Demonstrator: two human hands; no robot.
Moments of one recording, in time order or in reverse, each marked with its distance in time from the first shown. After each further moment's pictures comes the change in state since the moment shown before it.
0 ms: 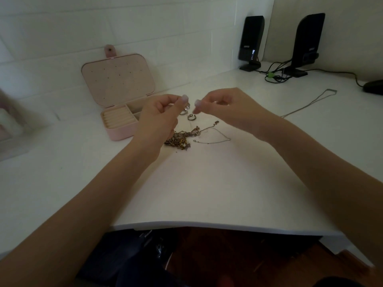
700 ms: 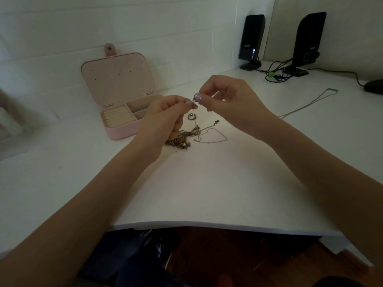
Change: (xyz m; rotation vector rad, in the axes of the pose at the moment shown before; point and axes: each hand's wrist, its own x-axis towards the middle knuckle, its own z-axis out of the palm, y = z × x) left_hand -0.003 0.007 0.000 0.016 -0.129 -0.034; right_hand 0.005 0.001 0.003 0.127 0.192 -0.246
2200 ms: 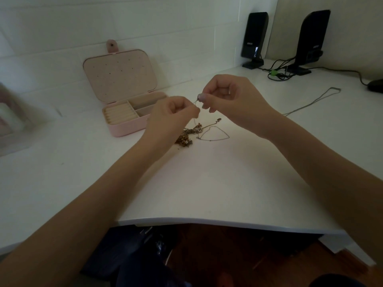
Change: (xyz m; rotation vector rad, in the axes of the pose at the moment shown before) left_hand 0.001 -0.007 0.006 0.211 0.105 0.144; right_hand -0.003 -0.004 0.002 0.088 -0.069 0.077
